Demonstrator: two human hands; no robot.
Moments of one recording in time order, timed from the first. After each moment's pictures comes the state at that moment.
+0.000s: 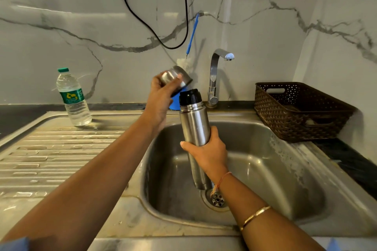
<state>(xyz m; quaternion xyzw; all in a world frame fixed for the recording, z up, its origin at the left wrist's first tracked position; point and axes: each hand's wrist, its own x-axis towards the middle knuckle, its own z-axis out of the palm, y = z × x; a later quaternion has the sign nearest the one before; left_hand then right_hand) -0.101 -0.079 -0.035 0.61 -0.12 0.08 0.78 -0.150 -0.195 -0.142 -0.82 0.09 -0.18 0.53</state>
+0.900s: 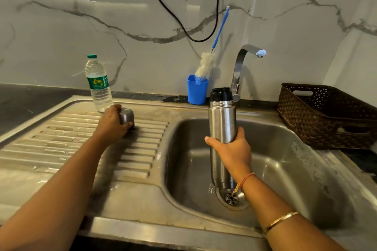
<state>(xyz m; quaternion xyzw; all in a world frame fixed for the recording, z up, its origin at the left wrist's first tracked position) -0.066 0.110 -0.127 0.92 0.07 0.16 0.34 -0.145 -0.197 -0.148 -0.81 0.12 -0.18 0.54</state>
